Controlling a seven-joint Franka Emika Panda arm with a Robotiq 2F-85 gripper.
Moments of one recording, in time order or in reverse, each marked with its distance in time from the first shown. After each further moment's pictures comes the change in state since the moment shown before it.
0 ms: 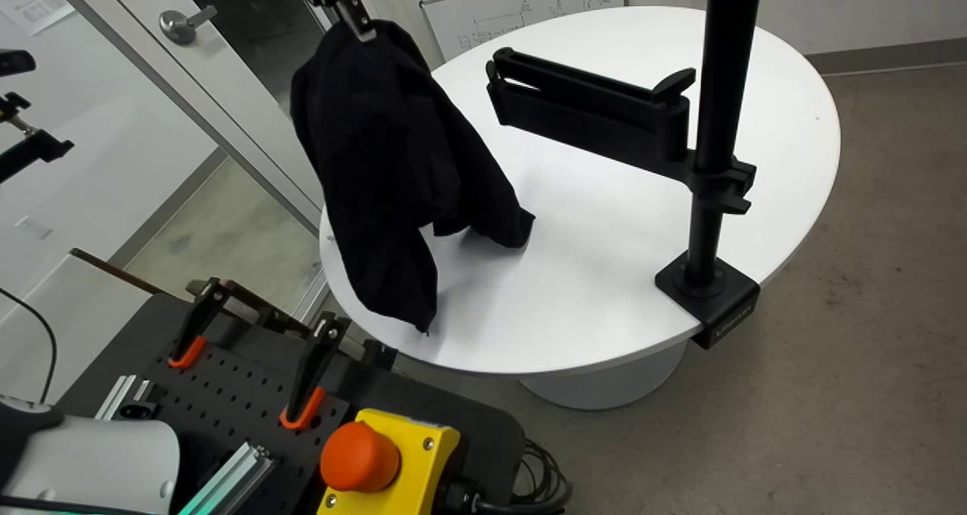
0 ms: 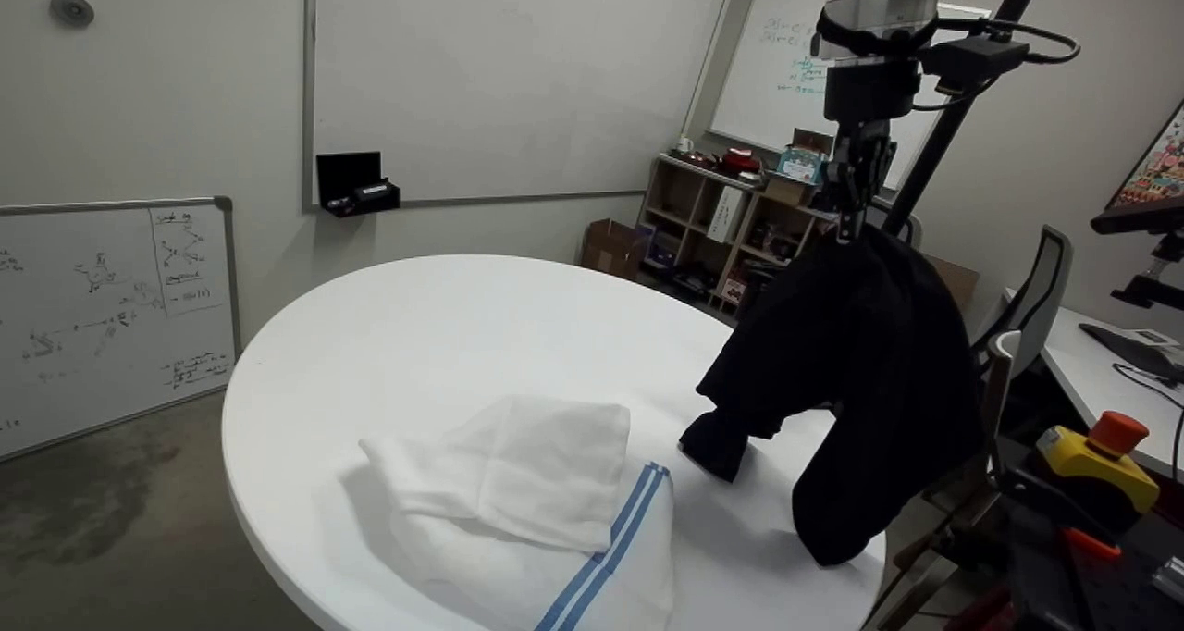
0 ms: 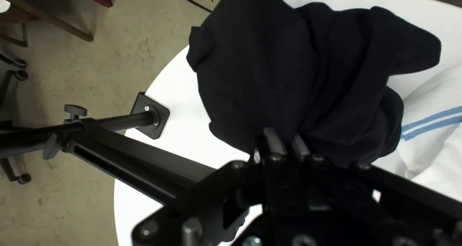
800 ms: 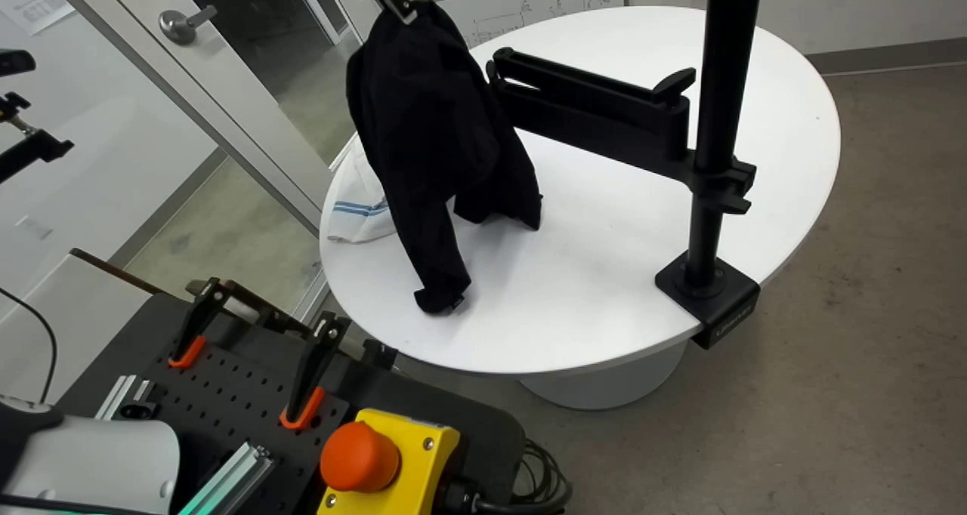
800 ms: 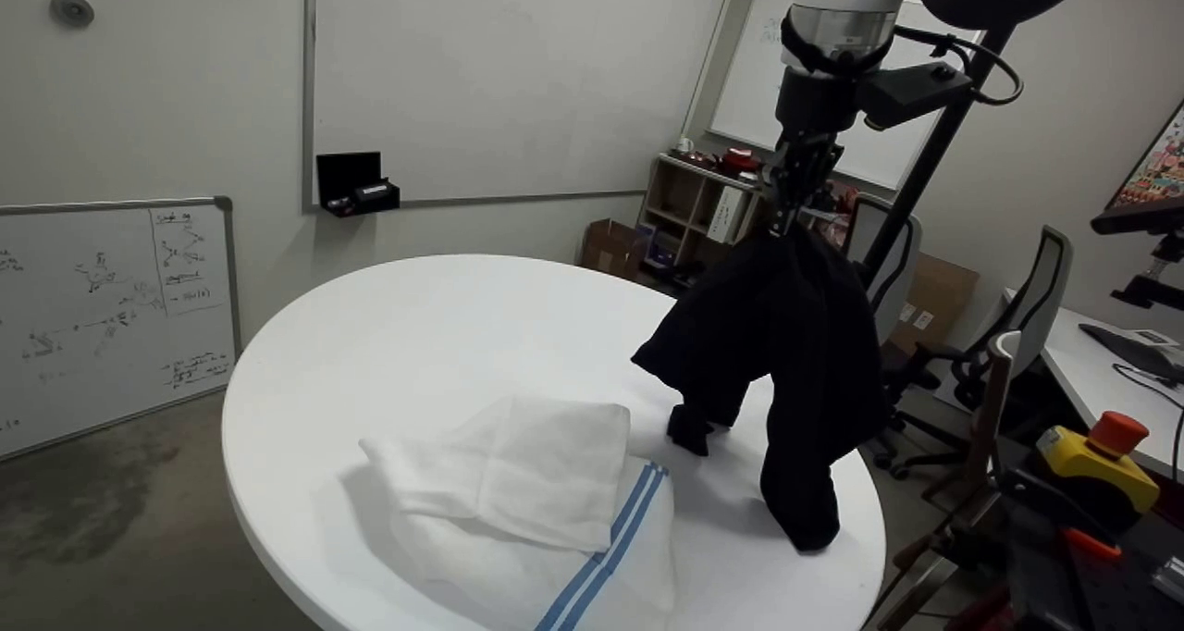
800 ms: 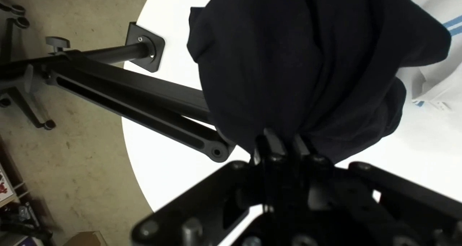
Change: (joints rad) arm 0.024 0.068 -0.006 0.002 -0.146 0.268 0.207
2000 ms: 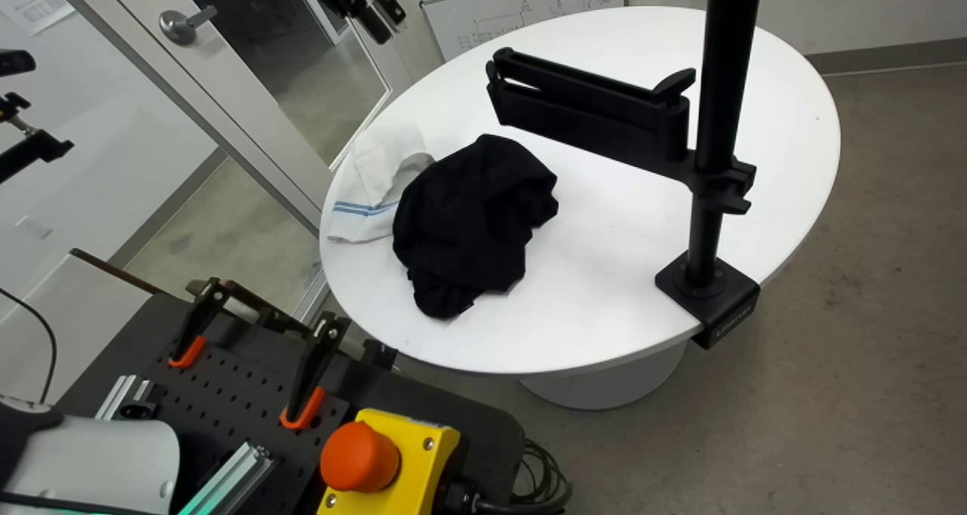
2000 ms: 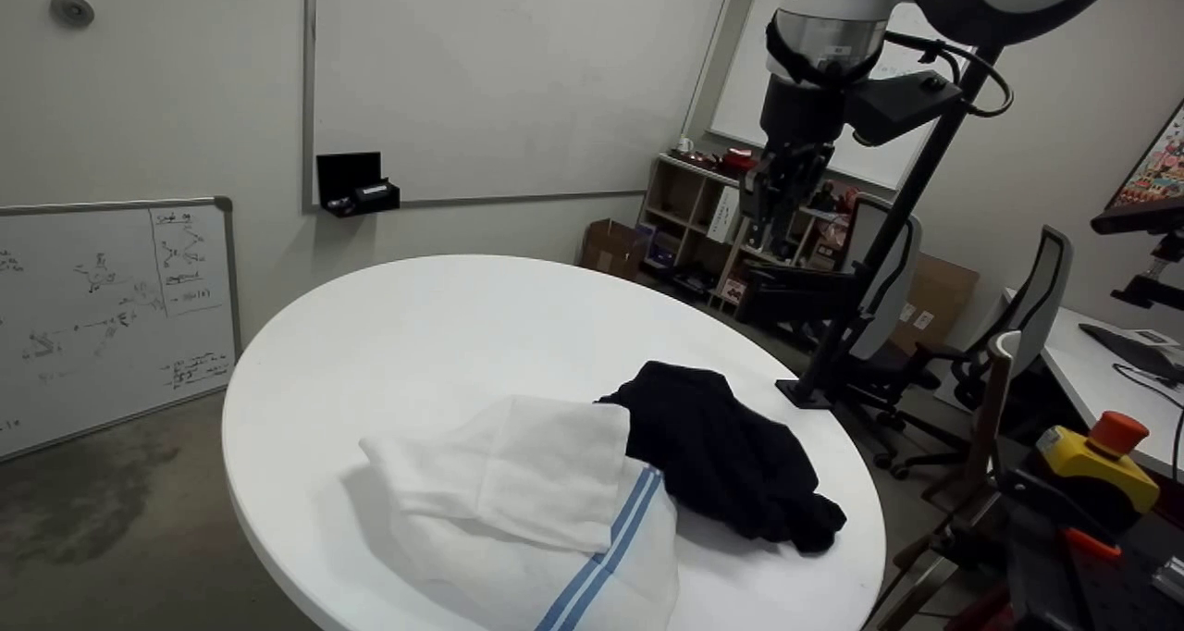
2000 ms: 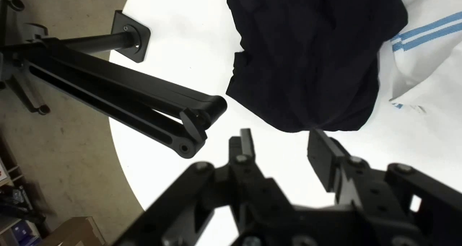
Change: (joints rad) arm 0.060 0.013 -0.002 -0.020 -0.034 0.034 0.049
